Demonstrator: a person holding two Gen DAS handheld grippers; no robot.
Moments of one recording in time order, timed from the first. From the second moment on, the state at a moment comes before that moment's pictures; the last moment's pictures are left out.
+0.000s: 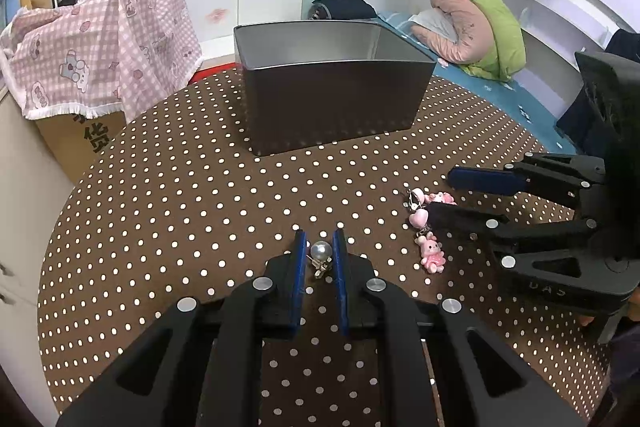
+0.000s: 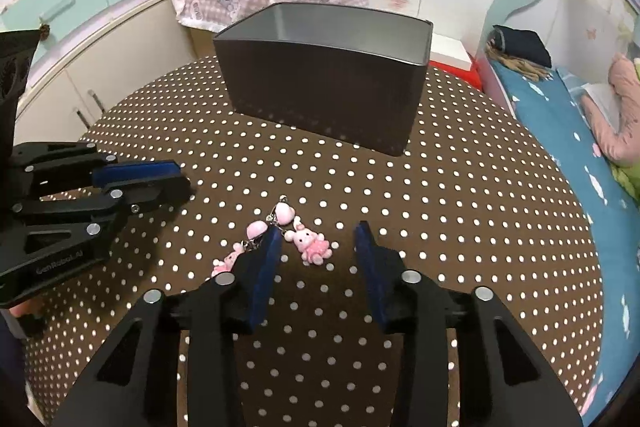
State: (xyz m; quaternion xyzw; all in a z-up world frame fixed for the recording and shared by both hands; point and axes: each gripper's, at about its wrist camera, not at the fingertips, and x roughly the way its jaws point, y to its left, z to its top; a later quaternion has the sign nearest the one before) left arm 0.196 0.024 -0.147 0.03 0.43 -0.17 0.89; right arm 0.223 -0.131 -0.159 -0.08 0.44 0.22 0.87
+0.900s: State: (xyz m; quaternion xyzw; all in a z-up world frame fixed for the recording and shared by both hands) left arm 0.210 0.016 -0.069 0.02 0.37 -0.22 0.90; right arm 0.218 -0.161 -0.087 -0.02 0.39 0.22 0.90
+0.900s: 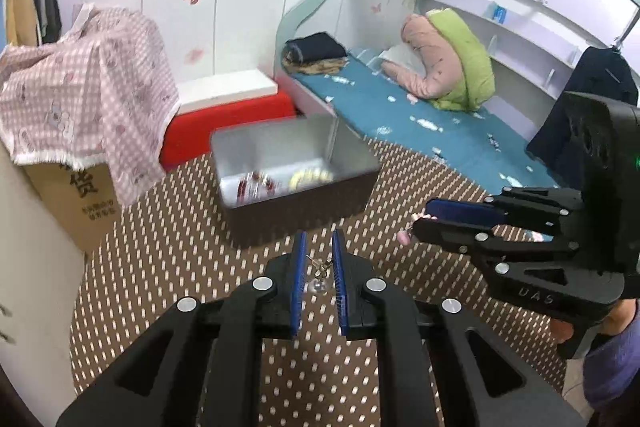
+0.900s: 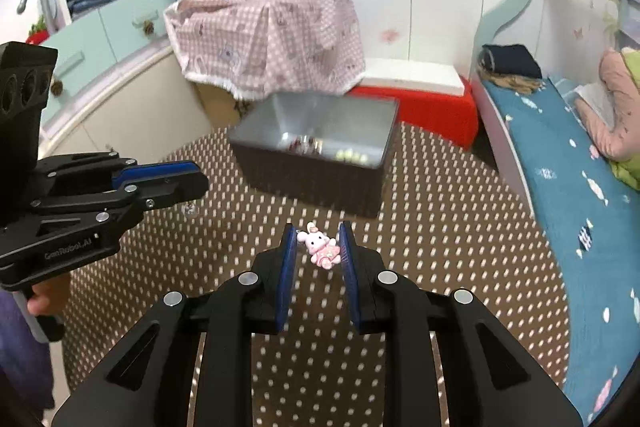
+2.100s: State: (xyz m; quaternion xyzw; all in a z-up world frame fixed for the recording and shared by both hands) left arm 0.319 0.019 -0.102 -0.08 0.46 -0.21 0.86; right arm 0.317 -0.135 -0.094 0.03 0.40 0.20 0.89
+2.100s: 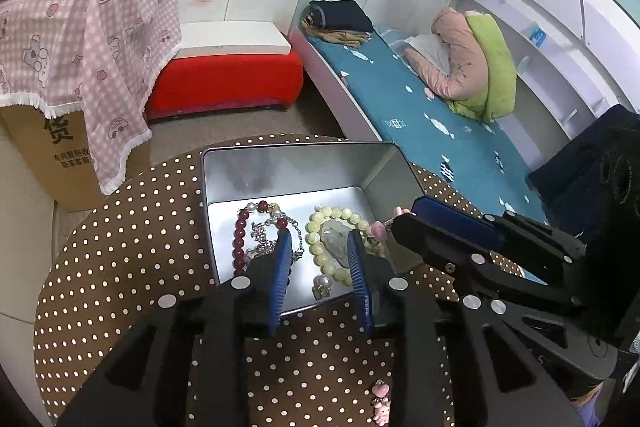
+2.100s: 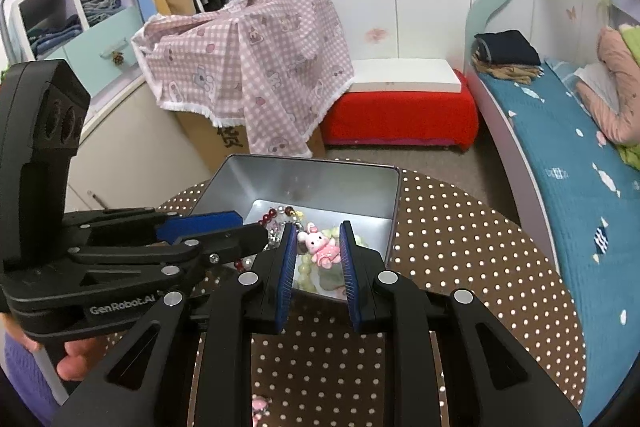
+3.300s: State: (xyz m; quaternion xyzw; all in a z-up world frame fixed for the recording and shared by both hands) left arm 0.238 0.092 -0.074 -0.09 0.41 -0.10 0.90; right arm 0.198 -0.106 -0.156 -0.01 0.45 0.15 0.88
